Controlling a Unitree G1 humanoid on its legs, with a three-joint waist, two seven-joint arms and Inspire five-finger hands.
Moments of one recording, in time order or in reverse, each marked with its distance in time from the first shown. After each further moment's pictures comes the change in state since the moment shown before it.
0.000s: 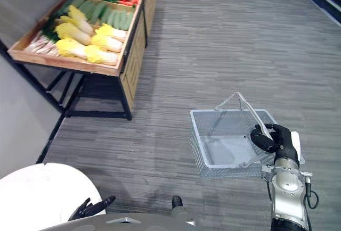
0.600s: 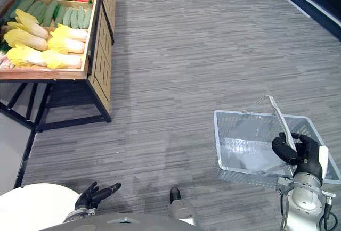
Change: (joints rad) left arm -0.070 -0.012 -0.032 -0.033 0.037 0.000 0.011; right arm 0.082 0.068 -0.131 -0.086 0.031 0.012 -0.007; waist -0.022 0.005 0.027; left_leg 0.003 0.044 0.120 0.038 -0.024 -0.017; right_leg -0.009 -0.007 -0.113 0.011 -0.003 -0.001
